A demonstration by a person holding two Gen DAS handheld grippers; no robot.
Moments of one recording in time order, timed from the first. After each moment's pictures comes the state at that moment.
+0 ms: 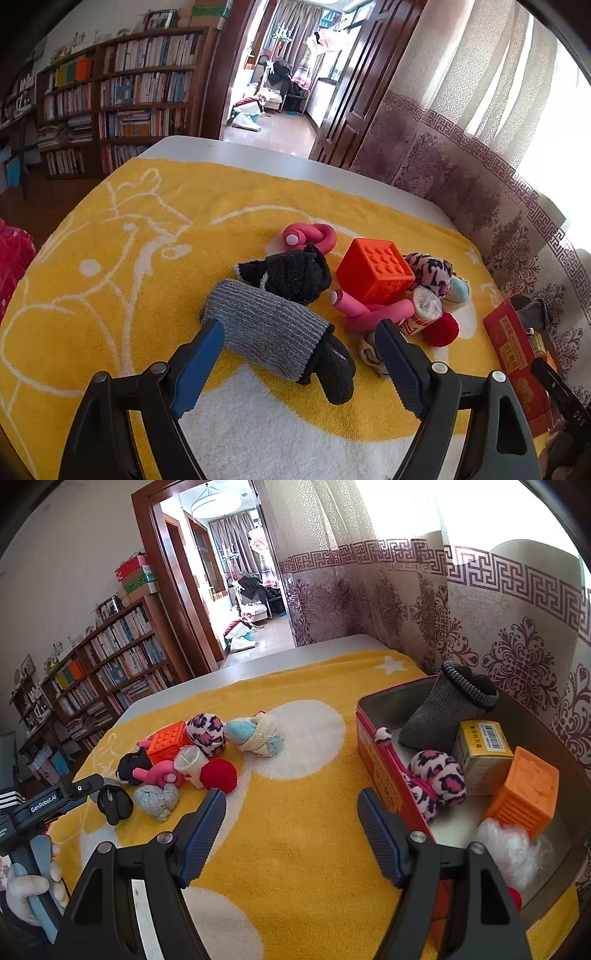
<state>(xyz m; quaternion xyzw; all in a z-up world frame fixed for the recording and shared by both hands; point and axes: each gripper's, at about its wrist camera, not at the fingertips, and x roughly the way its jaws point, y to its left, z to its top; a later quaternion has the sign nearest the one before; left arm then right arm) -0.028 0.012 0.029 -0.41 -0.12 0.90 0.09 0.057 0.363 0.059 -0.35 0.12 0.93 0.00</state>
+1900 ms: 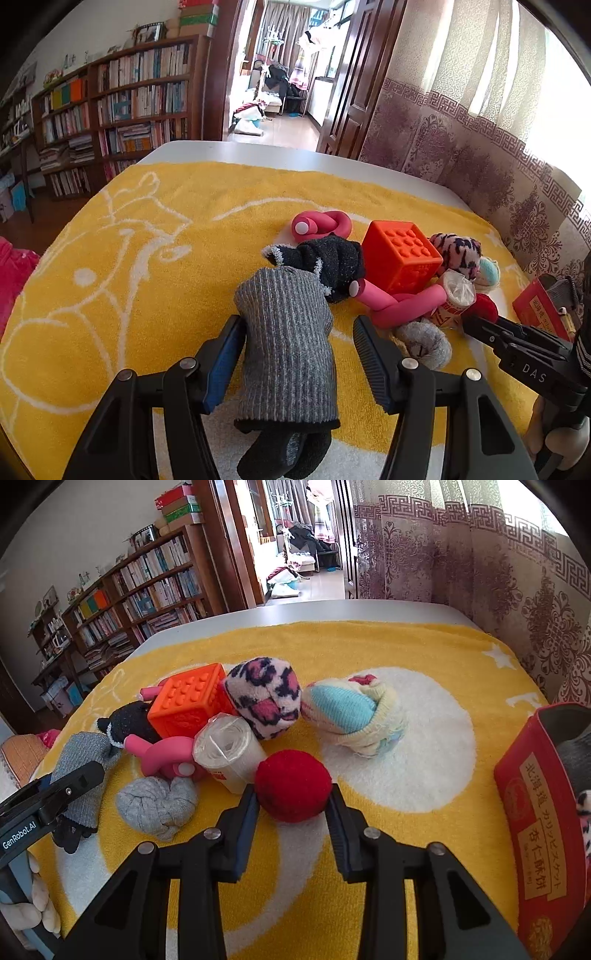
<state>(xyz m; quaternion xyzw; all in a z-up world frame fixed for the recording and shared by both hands) -0.033 0.023 0.010 -0.40 -0.07 0.91 0.08 -0.039 0.294 0.006 -0.43 0.05 0.90 -0.08</state>
